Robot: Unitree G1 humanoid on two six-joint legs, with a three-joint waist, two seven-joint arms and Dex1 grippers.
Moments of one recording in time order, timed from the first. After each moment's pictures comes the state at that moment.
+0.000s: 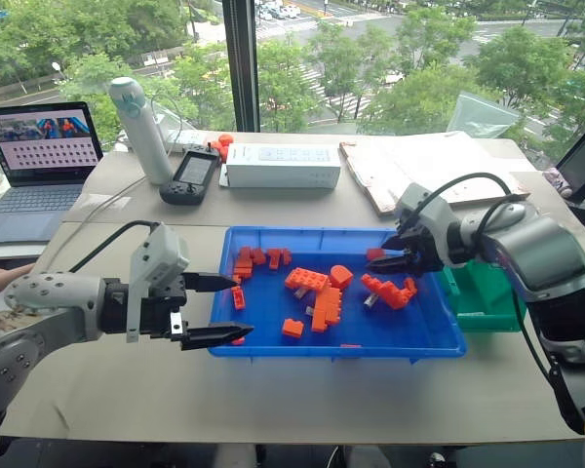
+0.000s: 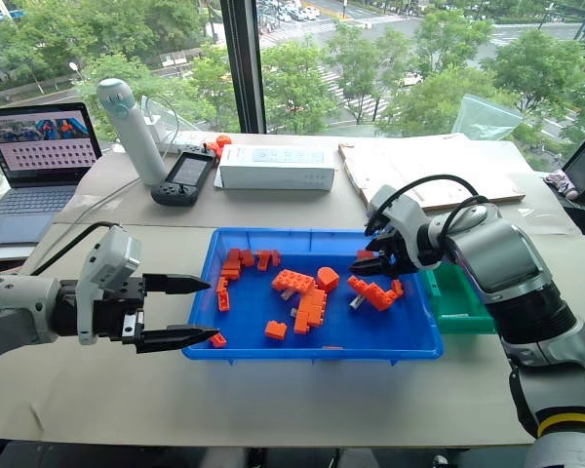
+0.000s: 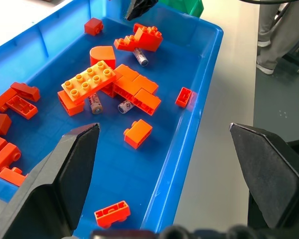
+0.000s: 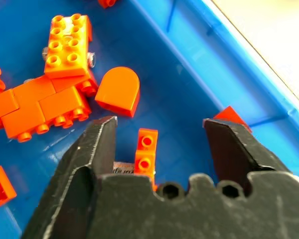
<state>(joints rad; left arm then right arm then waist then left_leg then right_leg) -0.25 1.06 0.25 -0.62 -1.02 0.96 -0.86 -0.84 -0.87 0.30 -0.13 0.30 1.10 0.99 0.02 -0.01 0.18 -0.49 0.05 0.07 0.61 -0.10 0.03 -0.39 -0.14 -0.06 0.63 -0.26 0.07</state>
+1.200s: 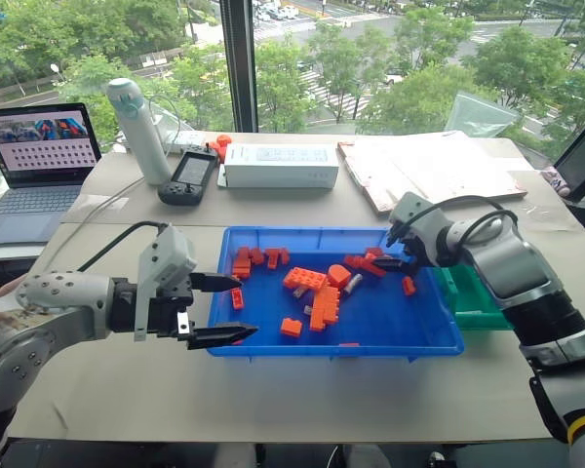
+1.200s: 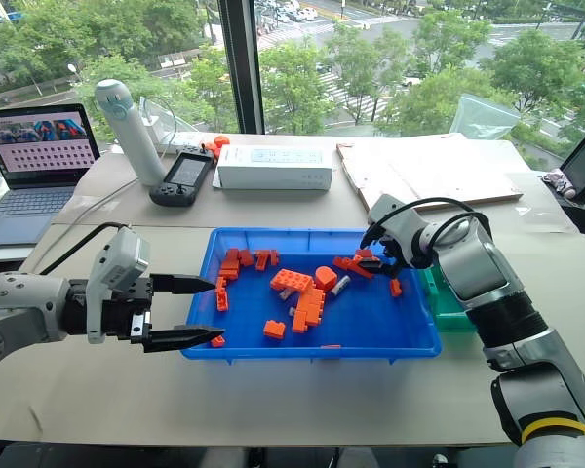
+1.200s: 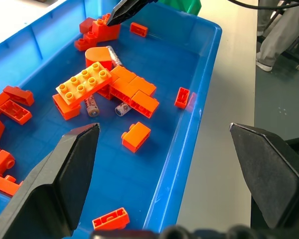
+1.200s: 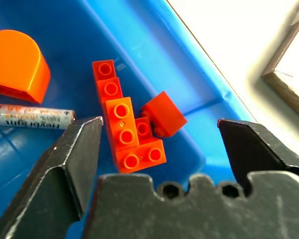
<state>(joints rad) -0.27 1.03 0.22 -0.61 -0.99 0.96 -0.86 -0.82 -0.78 0.32 0.08 0.07 0.77 0.88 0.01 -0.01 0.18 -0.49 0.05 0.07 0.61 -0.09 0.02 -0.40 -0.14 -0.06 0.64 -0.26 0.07</state>
